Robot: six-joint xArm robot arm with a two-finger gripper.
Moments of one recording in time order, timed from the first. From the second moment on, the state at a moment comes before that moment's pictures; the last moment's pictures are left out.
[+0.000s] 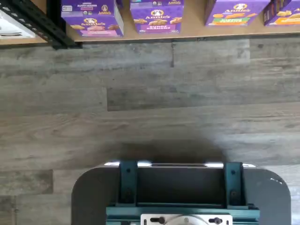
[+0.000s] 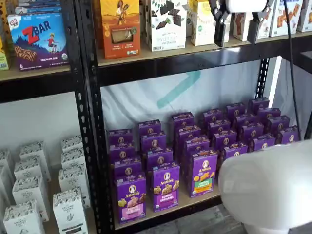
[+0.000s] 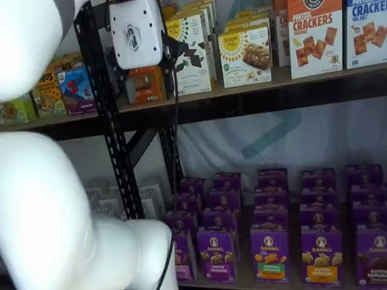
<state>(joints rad) 0.00 -0.87 -1.11 0.06 1.96 0.03</state>
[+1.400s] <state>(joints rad) 0.18 -0.90 -0.69 0.05 1.50 0.19</state>
